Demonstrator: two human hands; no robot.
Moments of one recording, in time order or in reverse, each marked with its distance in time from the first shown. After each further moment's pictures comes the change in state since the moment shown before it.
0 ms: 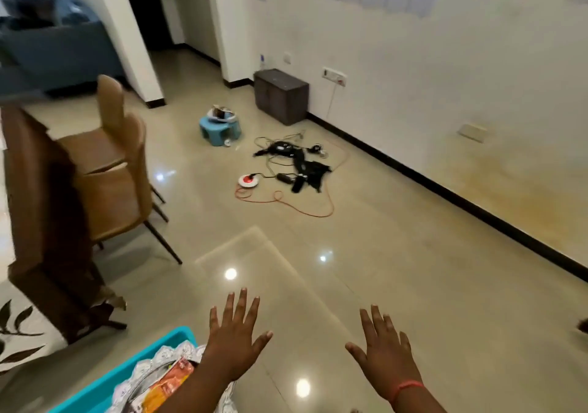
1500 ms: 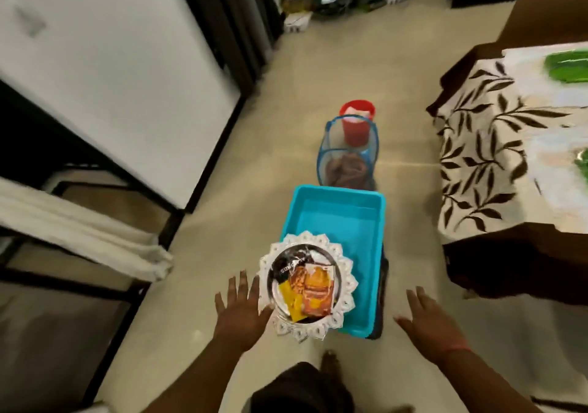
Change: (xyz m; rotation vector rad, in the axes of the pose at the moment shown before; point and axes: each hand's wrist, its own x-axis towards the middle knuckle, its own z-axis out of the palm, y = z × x) left_hand 0.020 0.036 -0.036 -0.987 -0.040 -2.497; right_hand 0.282 -0.609 0.037 -1.094 -0.661 -2.029
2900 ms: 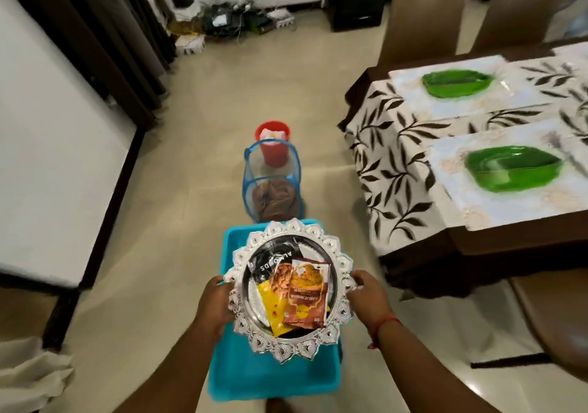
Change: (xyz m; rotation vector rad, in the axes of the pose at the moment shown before) left_hand 0.160 0.074 -0.100 -1.401 -0.161 -0.263; right_hand 0.097 -0.072 -0.047 1.046 0.328 0.291
